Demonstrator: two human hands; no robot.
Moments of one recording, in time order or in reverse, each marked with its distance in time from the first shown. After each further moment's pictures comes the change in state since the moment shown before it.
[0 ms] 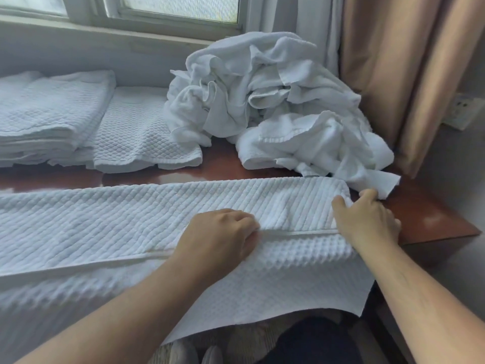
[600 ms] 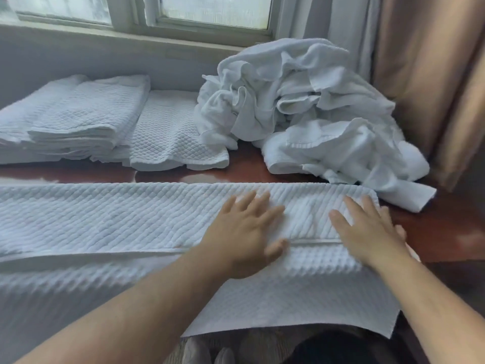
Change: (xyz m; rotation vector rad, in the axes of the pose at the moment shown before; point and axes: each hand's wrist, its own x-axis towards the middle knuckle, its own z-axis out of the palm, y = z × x) left_hand 0.010 -0.013 0.000 0.014 -0.303 -0.167; right_hand -0.016 -0.023 0.002 -0.100 -0.313 -0.262
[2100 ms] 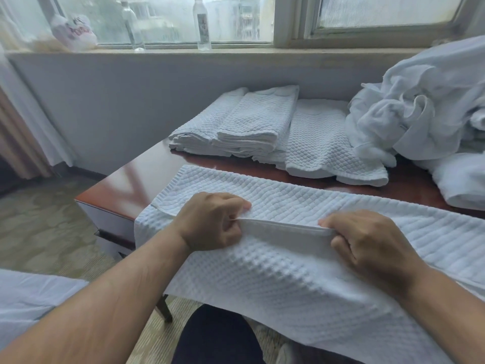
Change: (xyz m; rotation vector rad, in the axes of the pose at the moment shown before) left_hand -0.186 -0.208 -0.073 0.080 0.353 -0.152; right_hand -0.062 -0.229 0.044 0.307 0.370 -1.345
